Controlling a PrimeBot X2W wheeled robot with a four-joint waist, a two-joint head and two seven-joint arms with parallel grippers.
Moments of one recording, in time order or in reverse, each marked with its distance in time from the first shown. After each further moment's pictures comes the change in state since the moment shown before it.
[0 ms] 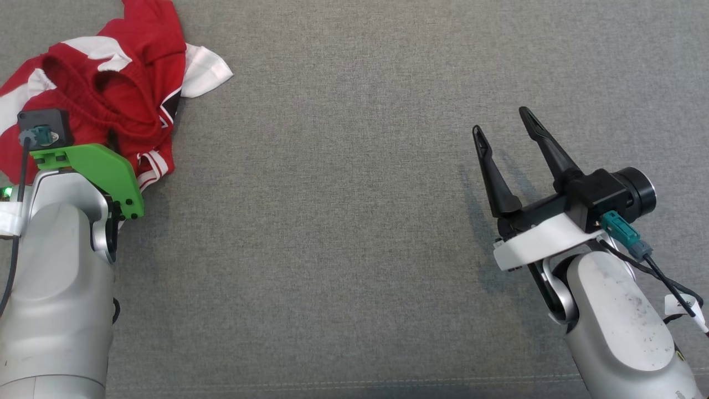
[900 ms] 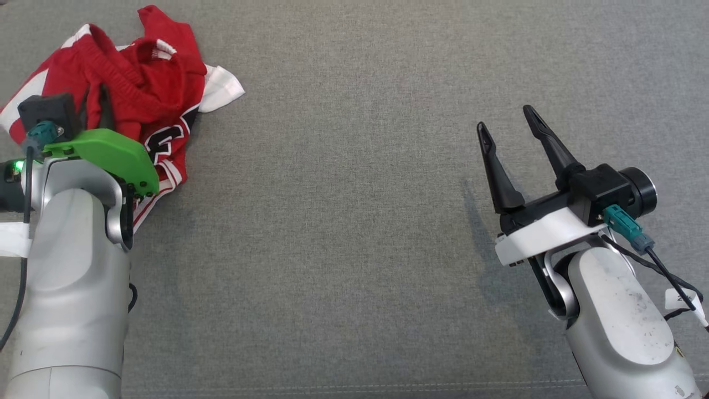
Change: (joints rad) left arm -0.026 -0.033 -0.001 -0.006 -0.019 -0.049 -0.237; right arm -0.016 0.009 -0.013 0.033 0.015 -0.002 0.000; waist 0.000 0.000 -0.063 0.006
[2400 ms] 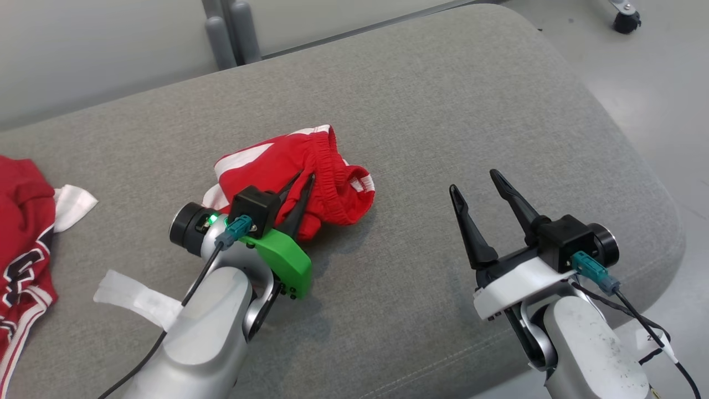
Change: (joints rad) left arm 0.223 -0.063 -0.563 -0.231 -0.178 -0.093 -0.095; right arm 0.120 0.032 0.063 0.033 0.052 0.002 0.000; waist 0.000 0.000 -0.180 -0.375
